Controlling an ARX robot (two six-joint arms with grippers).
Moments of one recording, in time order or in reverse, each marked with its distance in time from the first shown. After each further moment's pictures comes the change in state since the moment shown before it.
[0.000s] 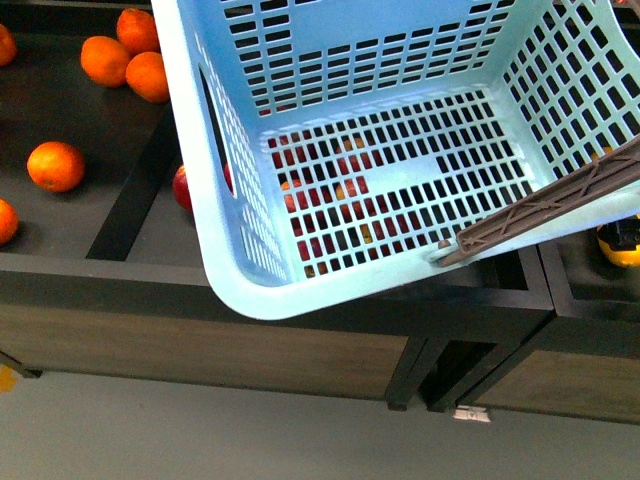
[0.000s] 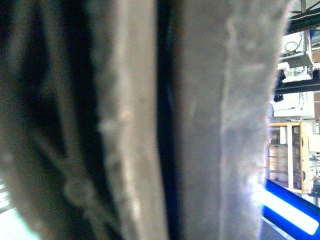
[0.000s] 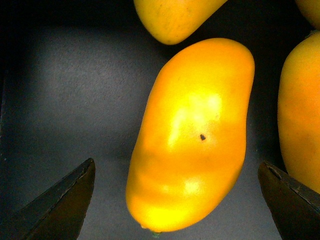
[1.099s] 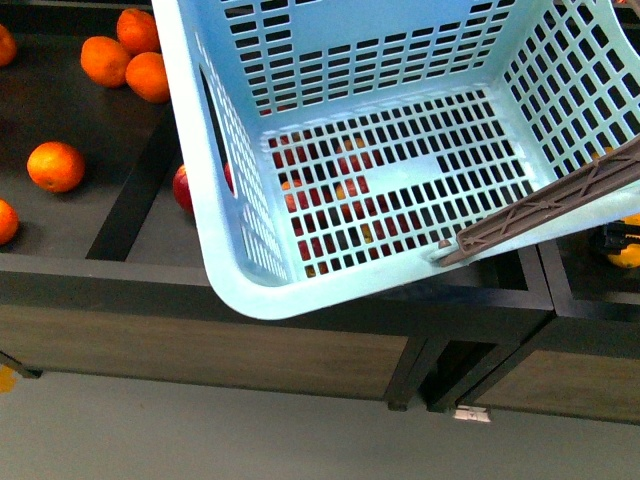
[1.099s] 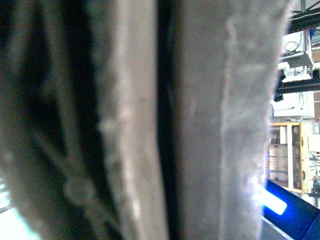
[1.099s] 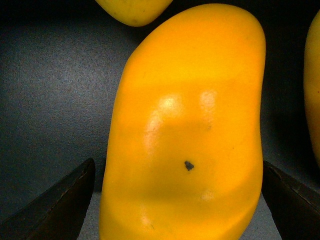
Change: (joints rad) left arm 0.000 0.000 0.000 0.000 0.000 0.000; right arm -0.013 0.127 0.149 -0.061 -0.004 0.114
